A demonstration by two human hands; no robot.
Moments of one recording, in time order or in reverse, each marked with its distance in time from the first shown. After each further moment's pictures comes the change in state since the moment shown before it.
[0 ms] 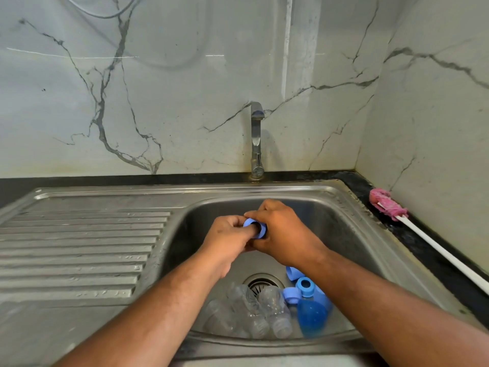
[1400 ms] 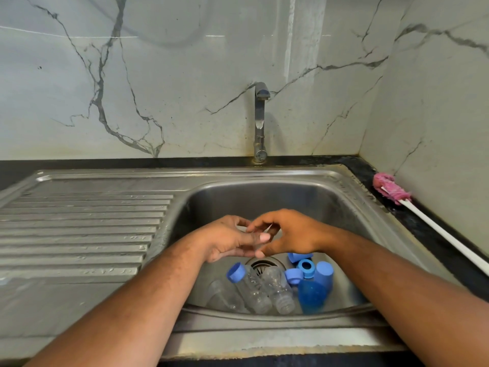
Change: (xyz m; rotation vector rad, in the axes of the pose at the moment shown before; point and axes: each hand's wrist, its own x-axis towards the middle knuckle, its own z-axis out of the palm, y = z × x) left_hand 0.015 -0.023 -0.030 0.076 -0.427 -0.283; right_hand -0.010 0.032 0.004 0.238 -0.439 0.090
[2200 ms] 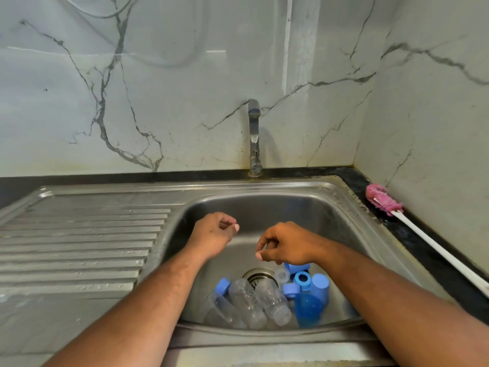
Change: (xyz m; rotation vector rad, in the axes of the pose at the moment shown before) left_hand 0.015 -0.002 -0.018 0.538 0.567 0.309; right_hand 0.000 0.008 0.000 -0.065 0.013 0.141
